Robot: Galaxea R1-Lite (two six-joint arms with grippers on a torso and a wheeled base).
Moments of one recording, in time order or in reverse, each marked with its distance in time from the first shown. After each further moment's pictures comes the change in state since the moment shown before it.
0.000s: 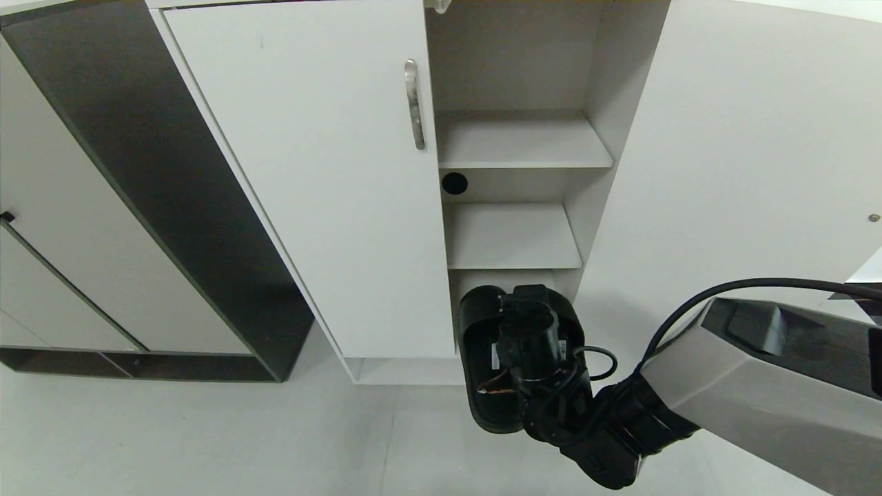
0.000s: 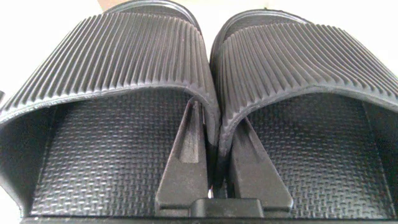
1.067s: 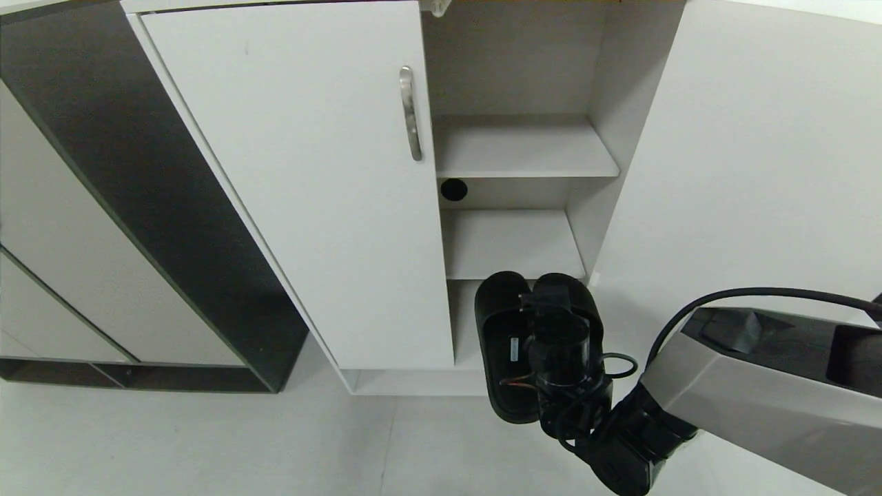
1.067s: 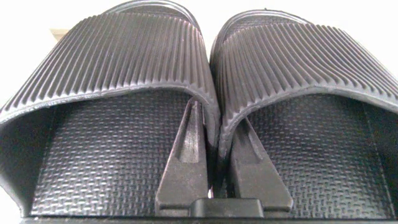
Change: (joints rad) left arm -0.001 0.000 0.000 0.000 0.001 0.000; right arm -0.054 0.035 0.104 -0.317 -0.017 -0.136
